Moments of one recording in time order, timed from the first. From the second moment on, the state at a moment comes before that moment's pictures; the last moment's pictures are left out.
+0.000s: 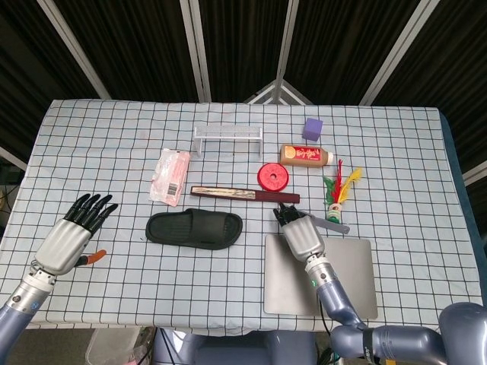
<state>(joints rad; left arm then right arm) -0.35 -1.21 0.04 -1.44 1.70 1.40 0.00 0.71 -1.66 0.09 -1.58 -0.90 1.15 -0.95</state>
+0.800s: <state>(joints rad) -0.09 -1.10 0.04 -1.65 1.47 1.62 0.12 0.20 -1.23 -0.21 -1.75 -1.51 1.83 -0.30</state>
